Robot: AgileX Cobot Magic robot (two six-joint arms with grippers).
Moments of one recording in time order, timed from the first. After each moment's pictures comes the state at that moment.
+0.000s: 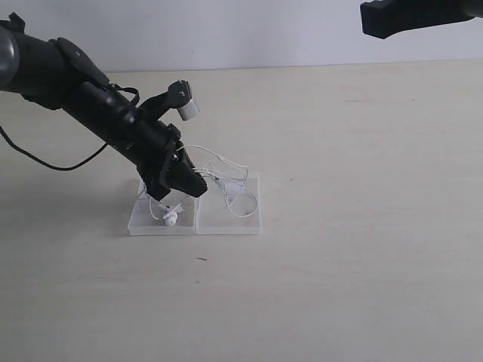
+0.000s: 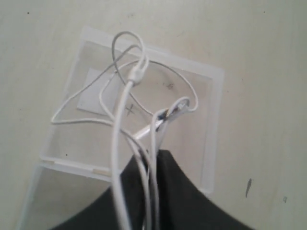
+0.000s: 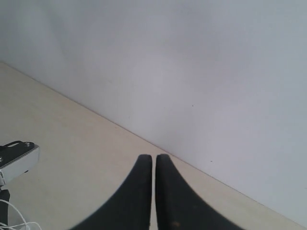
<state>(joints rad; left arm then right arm) -0.19 2.14 -1.35 -0.89 0.96 1.60 0.45 1.10 -0.81 -1.58 -0.02 1.36</state>
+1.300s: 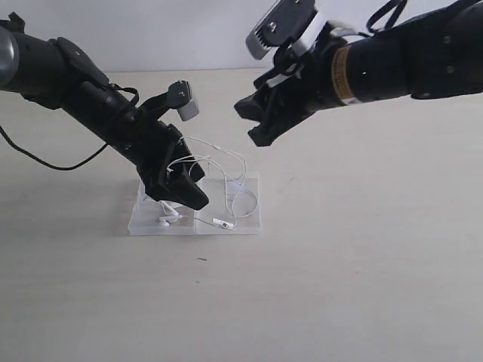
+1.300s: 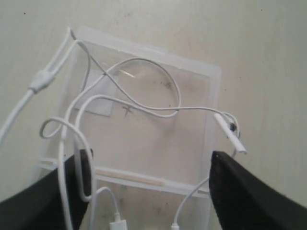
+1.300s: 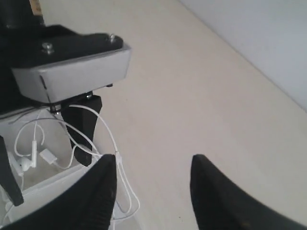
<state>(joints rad) -0.19 2.14 -1.35 -0.89 0.96 1.61 0.45 1.74 -1.02 -1.56 -0.35 1.11</state>
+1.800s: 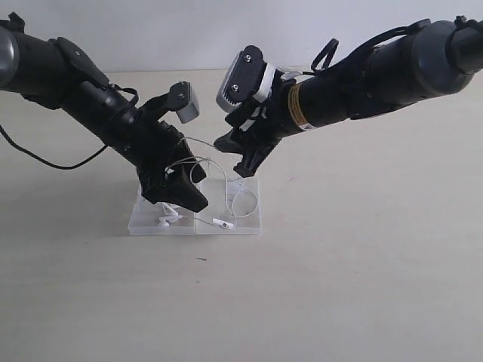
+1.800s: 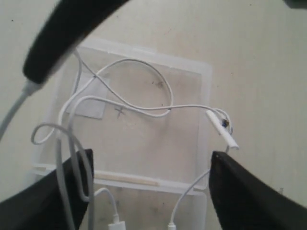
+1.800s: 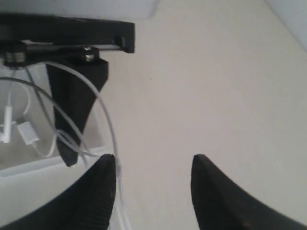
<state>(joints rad) -0.19 2.14 -1.35 -0.89 0.98 1.66 0.45 2.04 -1.19 -1.56 -0.45 0.90</state>
